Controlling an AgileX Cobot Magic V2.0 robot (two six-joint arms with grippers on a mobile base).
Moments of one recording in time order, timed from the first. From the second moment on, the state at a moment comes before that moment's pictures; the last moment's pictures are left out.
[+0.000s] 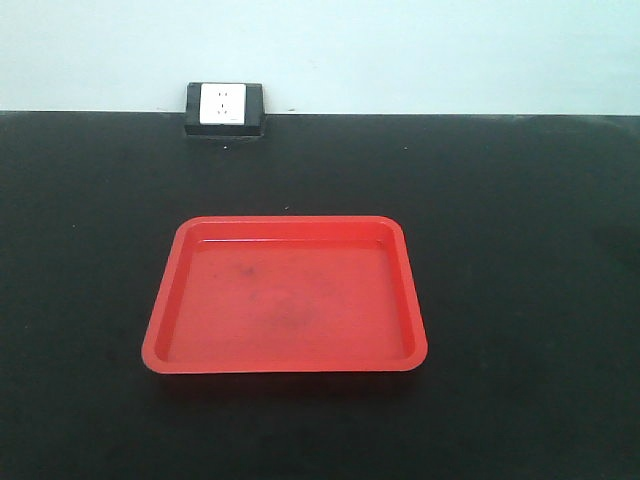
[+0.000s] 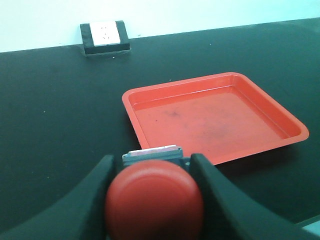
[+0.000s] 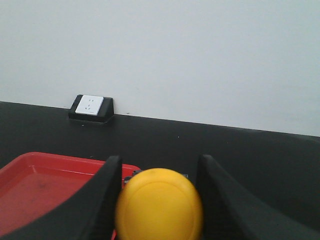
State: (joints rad) left arm -0.34 0.22 -0.59 0.05 0.80 -0.11; right arm 0.23 0.21 -0.49 -0.08 0.42 0.04
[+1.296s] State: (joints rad) left arm -0.34 1.24 -1.13 -0.15 0.79 0.05; right arm 0.23 0.21 -0.49 -0.08 0.42 0.04
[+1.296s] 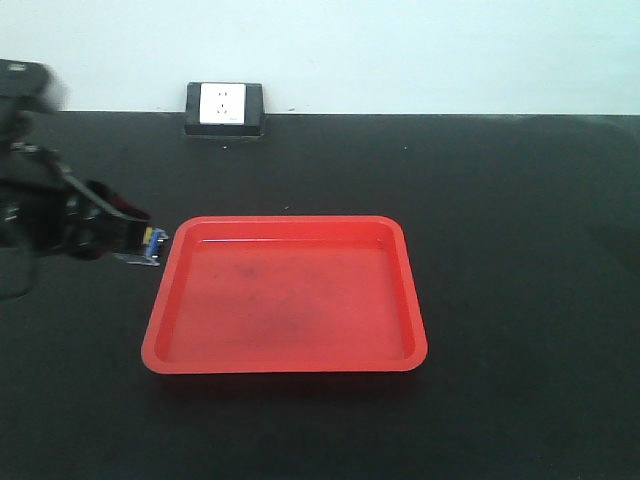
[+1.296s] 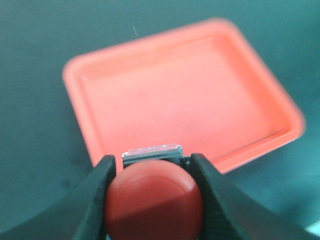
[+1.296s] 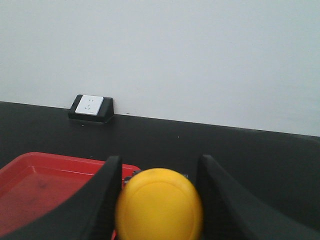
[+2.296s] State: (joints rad) left arm -0.39 1.93 -1.42 -0.15 0.76 0.13; right arm 0.23 0.21 -0.49 -0.08 0.42 0.04
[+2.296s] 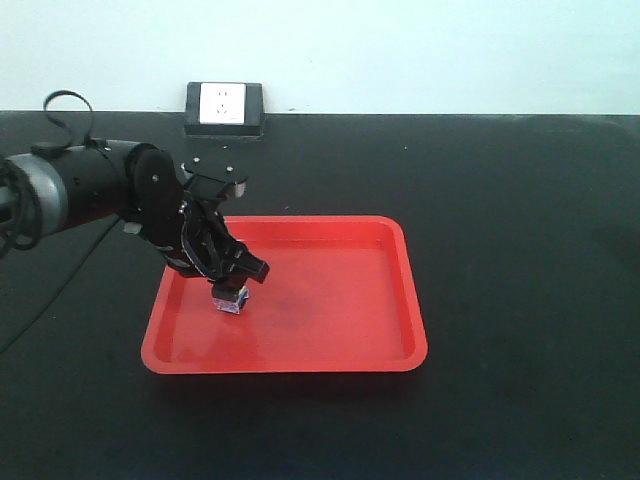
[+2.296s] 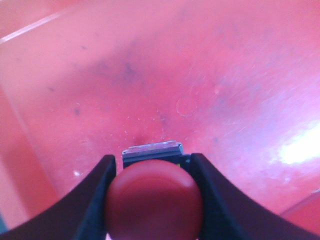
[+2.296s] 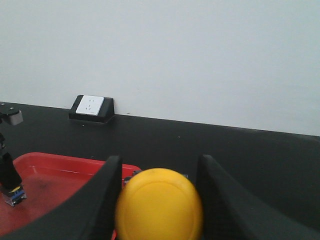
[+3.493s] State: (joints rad) left arm -0.41 1.46 -1.42 -0.16 0.75 0.15; right arm 0.23 0.21 -0.49 -0.08 0.42 0.04
